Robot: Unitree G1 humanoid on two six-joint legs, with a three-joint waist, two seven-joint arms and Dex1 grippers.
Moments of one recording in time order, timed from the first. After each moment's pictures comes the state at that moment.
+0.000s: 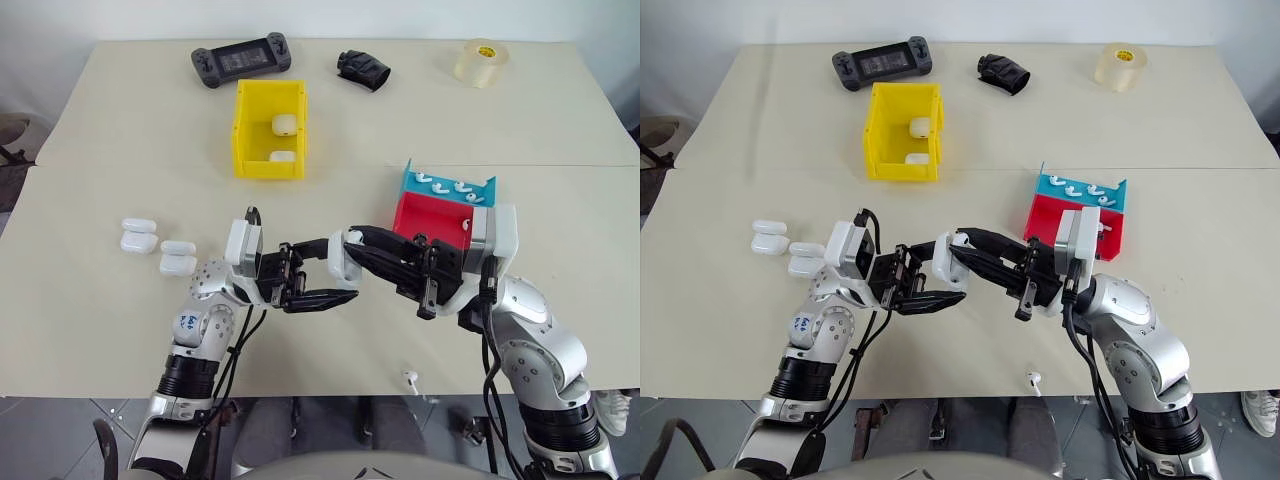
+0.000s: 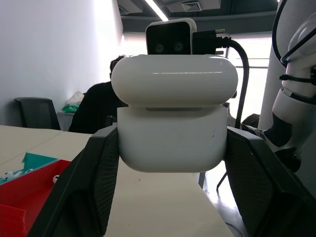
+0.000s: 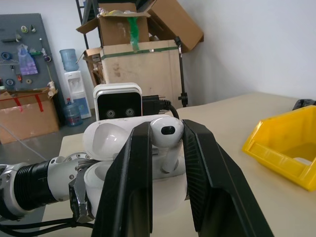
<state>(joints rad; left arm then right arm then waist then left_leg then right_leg) -0.36 0.19 -0.06 -0.01 -0.64 0.12 -1.28 -0.19 -0.45 0.05 -0.52 0.79 0.34 0.80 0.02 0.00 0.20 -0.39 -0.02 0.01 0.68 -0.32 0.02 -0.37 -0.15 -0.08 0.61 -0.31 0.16</state>
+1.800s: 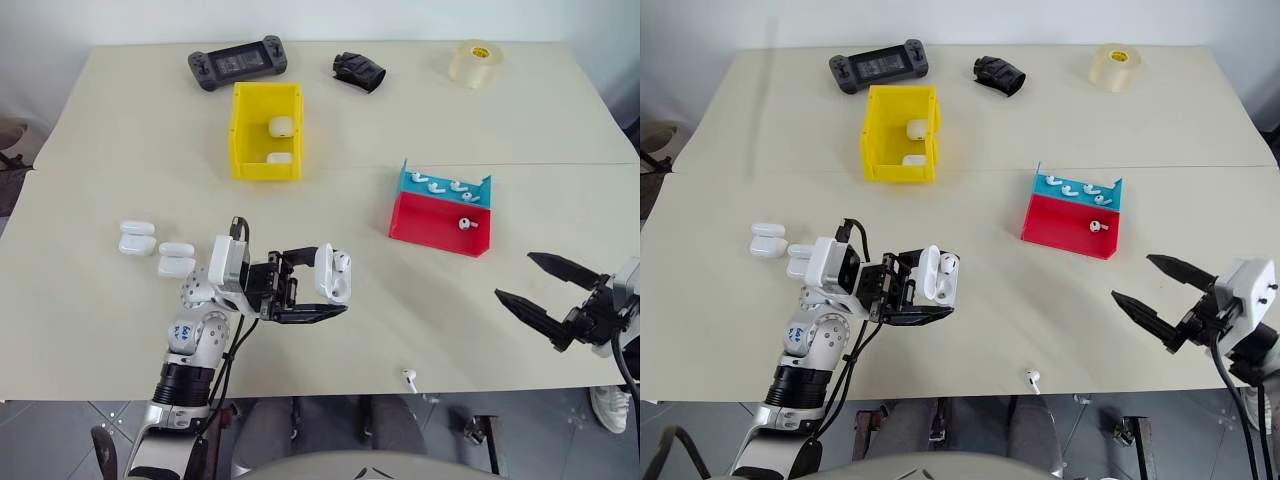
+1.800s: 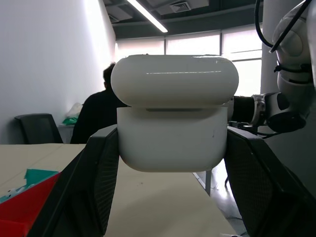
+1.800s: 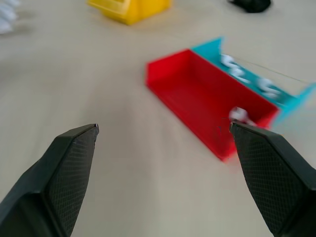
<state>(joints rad) -0.31 0.21 -0.05 -0.03 -0.64 0.02 -1.37 0.24 -0.77 -0.55 -0.26 0.64 0.24 1.02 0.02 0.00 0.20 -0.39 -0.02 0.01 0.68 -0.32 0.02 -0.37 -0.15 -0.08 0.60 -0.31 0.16</state>
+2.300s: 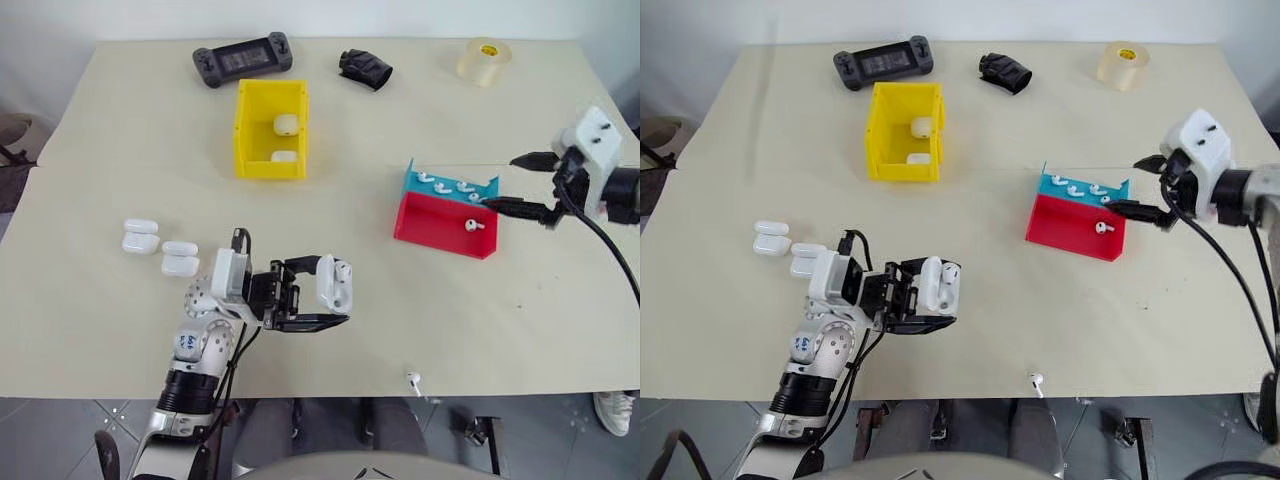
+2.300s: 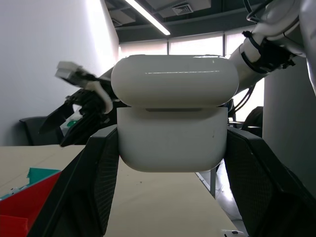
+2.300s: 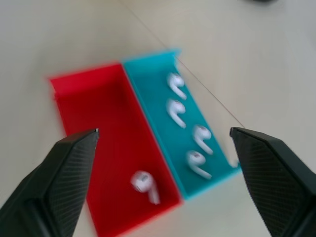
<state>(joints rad) -0.27 0.19 -0.06 -0.01 -0.63 -0.07 -1.37 -0.79 -1.04 0.09 0.37 0.24 0.43 1.11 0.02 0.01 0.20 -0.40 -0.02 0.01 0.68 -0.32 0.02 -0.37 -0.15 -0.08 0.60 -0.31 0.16</state>
